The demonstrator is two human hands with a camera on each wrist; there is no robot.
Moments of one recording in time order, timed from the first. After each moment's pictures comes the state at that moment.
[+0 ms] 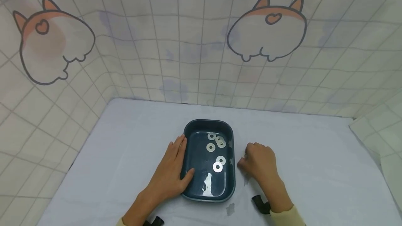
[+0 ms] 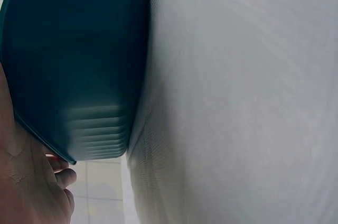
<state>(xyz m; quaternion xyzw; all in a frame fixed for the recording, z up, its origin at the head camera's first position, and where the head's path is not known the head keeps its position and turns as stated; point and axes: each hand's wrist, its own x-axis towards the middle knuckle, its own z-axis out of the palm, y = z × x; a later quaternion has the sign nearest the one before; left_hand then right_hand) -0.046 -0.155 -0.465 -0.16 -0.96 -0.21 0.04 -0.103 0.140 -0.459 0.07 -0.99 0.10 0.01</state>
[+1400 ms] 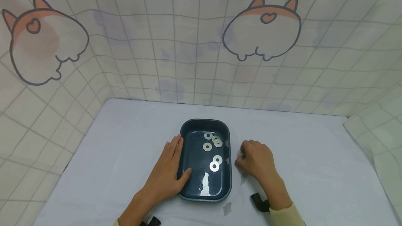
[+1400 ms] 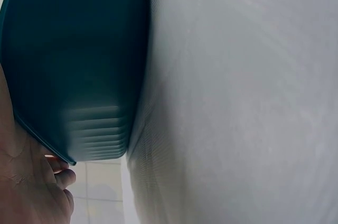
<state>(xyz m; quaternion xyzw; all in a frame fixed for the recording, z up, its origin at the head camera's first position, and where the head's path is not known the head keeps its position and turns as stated) -0.046 -0.153 -0.464 -0.15 -0.96 -0.22 0.03 -0.105 0.147 -0.460 0.09 -0.99 0.14 0.02</state>
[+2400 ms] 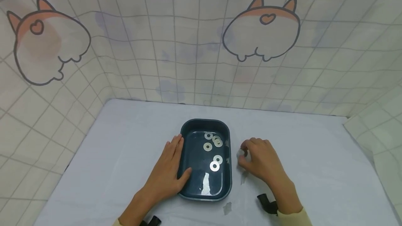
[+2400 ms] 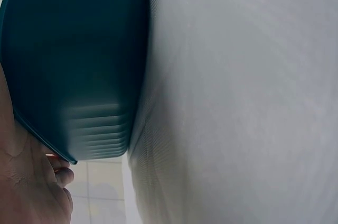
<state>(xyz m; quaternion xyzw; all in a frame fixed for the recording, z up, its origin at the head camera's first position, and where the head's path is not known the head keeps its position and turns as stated) -0.046 -0.154 -0.464 -0.16 -0.96 -0.20 0.05 -0.098 0.159 -0.442 0.15 -0.98 0.14 0.06</state>
